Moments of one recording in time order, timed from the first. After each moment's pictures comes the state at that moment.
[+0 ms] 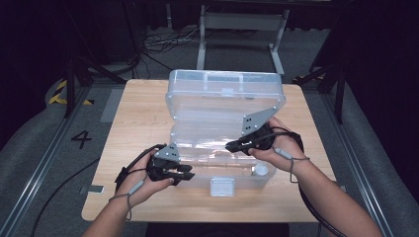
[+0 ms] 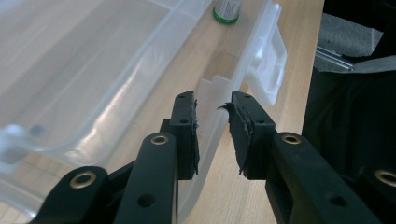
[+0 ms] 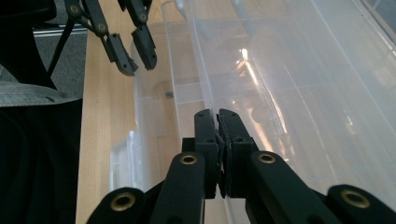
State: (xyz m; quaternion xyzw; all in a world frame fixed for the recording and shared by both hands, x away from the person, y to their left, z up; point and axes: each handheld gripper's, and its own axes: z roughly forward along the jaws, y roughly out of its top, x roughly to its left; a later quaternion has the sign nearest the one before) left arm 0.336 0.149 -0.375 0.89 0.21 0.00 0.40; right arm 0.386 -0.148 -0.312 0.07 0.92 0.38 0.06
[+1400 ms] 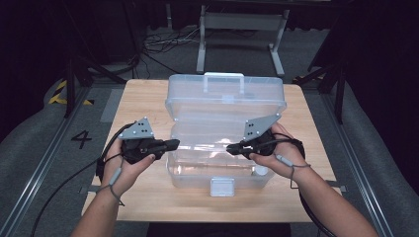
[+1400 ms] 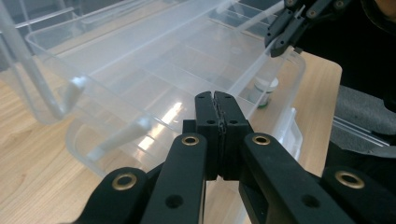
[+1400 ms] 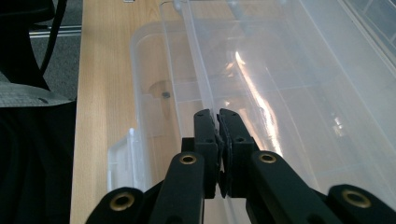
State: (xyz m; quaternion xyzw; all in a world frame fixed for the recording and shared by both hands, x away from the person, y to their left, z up) left arm 0.342 0.188 -0.318 0.82 0.26 0.10 0.50; right arm 0.374 -0.151 -0.318 0.07 0.91 0.39 0.09
